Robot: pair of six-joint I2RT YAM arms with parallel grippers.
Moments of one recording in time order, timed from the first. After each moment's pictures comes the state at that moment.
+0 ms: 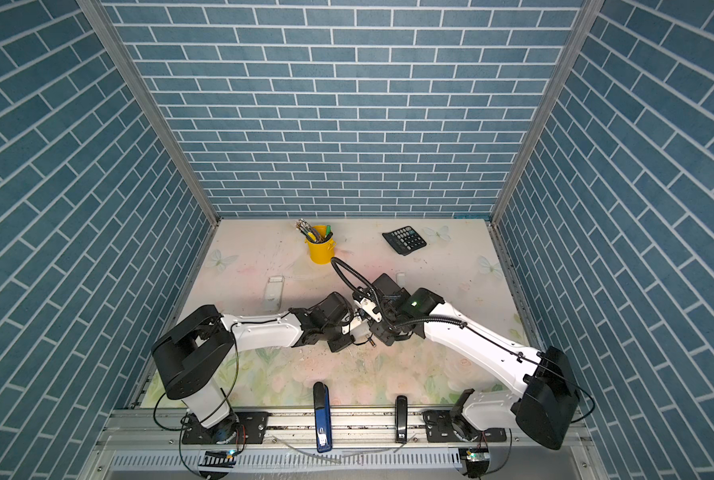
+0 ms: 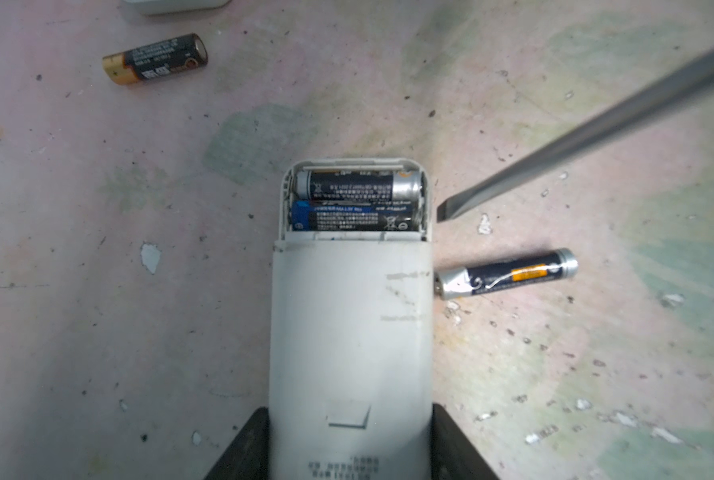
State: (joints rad) left arm -0.90 1.73 0.88 -0.18 0.01 0.27; right arm 0.90 1.31 1.07 -0.91 0.06 -0.14
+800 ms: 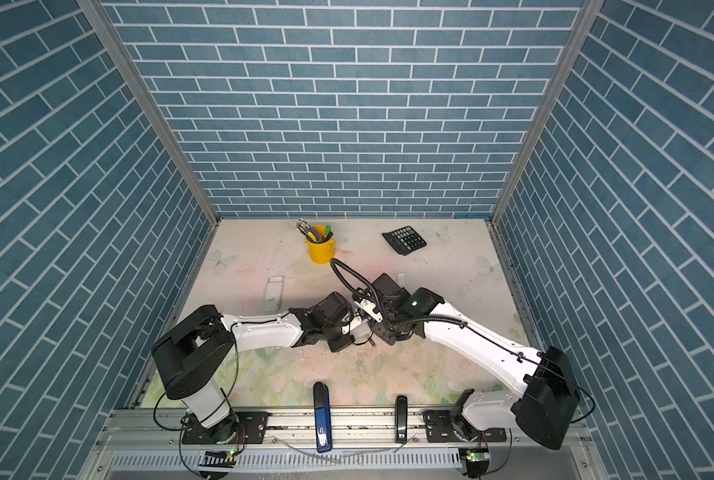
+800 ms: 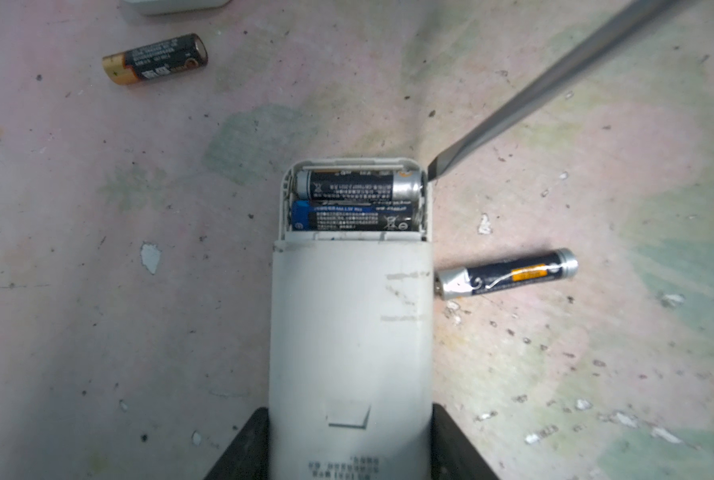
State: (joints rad) left arm -0.90 1.73 0.88 -0.18 0.01 0.27; right arm 0.90 1.31 1.07 -0.91 0.09 -0.19
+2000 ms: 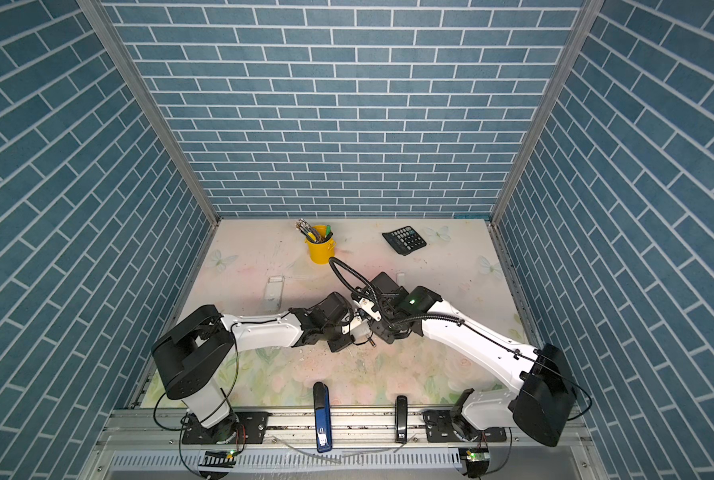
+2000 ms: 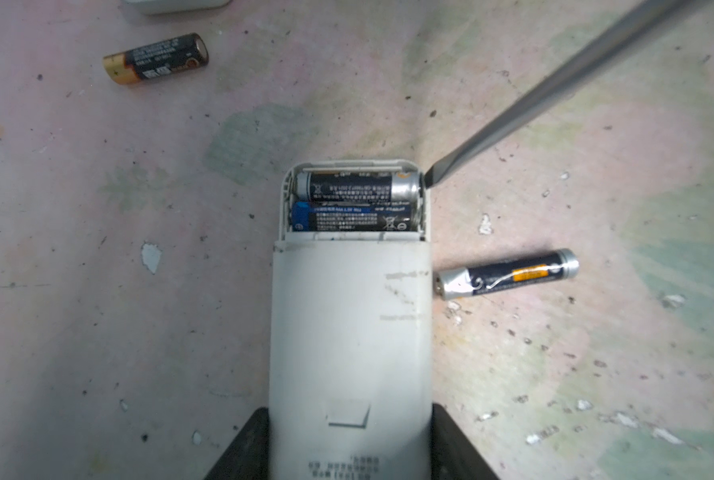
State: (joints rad) left arm -0.90 1.73 0.88 -0.18 0.01 0.27; right arm 0.89 1.33 1.08 -0.91 0.08 -0.19
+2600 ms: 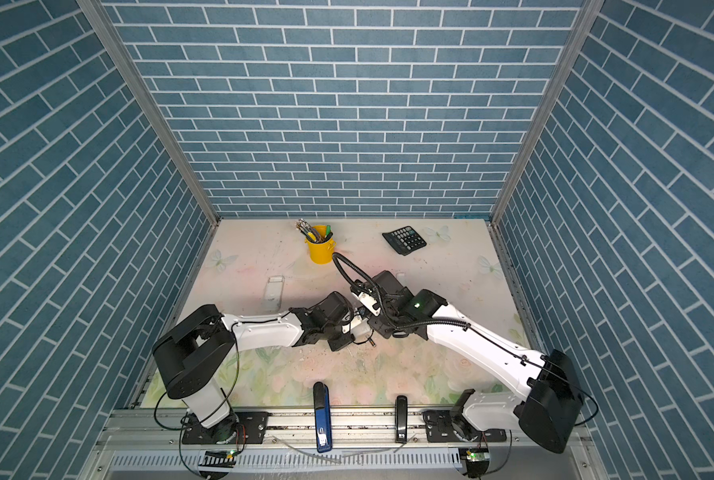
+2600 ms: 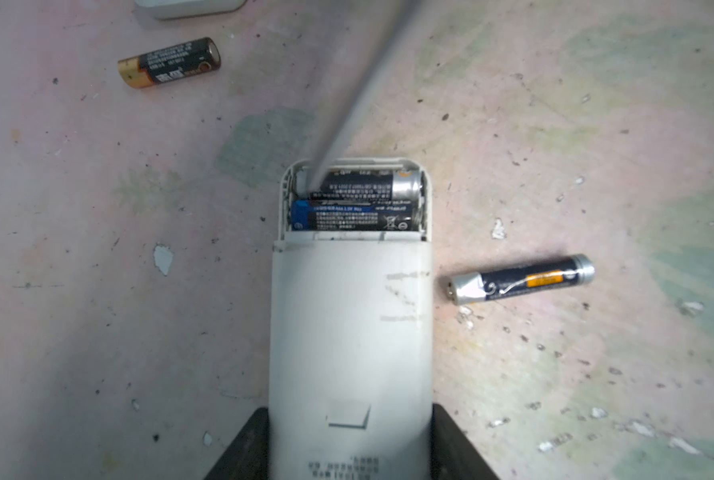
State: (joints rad) left arm -0.90 1.73 0.89 -0.17 0.00 0.27; right arm 0.89 1.28 1.05 -0.74 0.11 -0.19
